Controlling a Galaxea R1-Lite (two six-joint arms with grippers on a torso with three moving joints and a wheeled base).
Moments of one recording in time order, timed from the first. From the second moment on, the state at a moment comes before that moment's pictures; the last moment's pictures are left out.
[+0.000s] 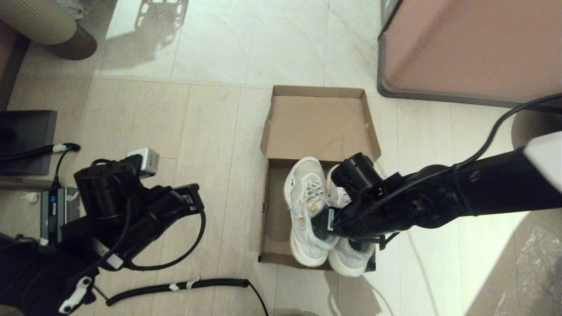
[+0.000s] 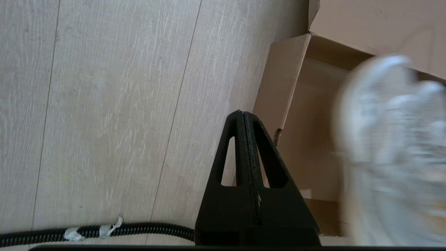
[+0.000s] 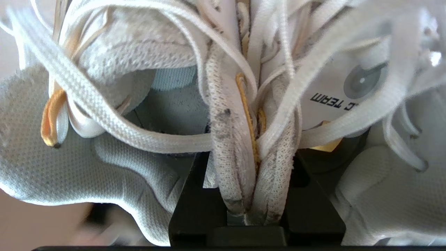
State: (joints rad) left arm -0.38 1.70 -0.55 -0.98 0.22 -0.26; right arm 0.66 1.97 -1.31 0.25 -0.13 0.73
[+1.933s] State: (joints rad) left arm -0.37 1.64 -0.43 -0.98 0.24 -0.28; right arm -0.15 2.22 -1.12 -0.43 -0.08 0.35
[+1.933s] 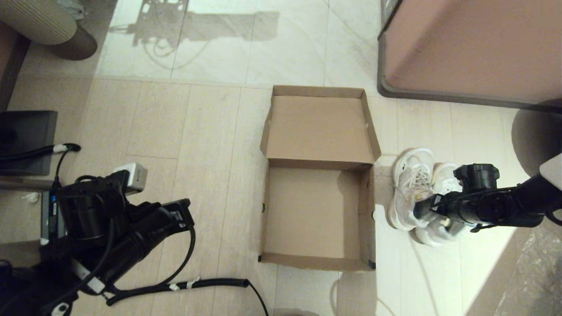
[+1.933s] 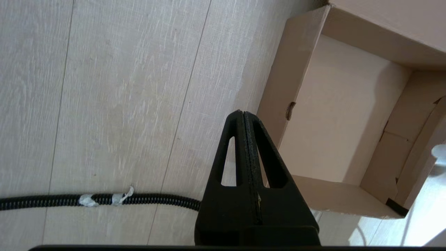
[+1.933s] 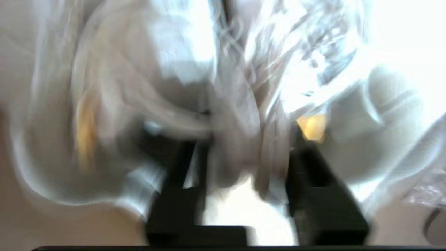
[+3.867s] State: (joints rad) left arm -0.38 1.70 -0.43 -0.98 0.24 -0.29; right arm -0.01 1.74 -0.76 -0.35 -0.15 0.39
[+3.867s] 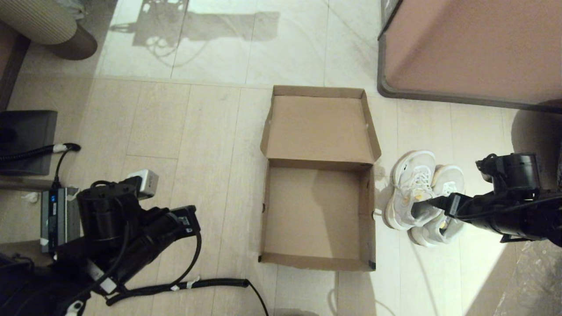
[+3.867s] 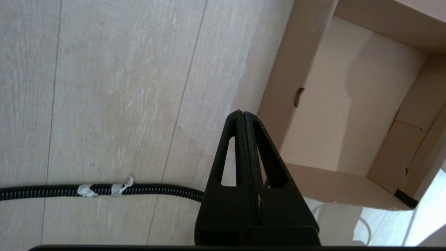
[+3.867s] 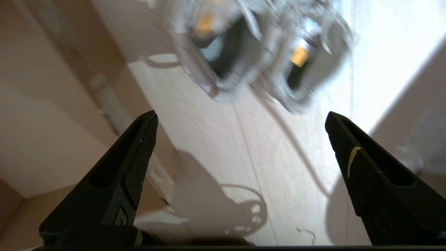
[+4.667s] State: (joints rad) left arm -0.38 1.67 -0.39 -0.98 0.24 -0.29; right arm -0.11 2.24 -0.81 -0.87 -0.15 0.40
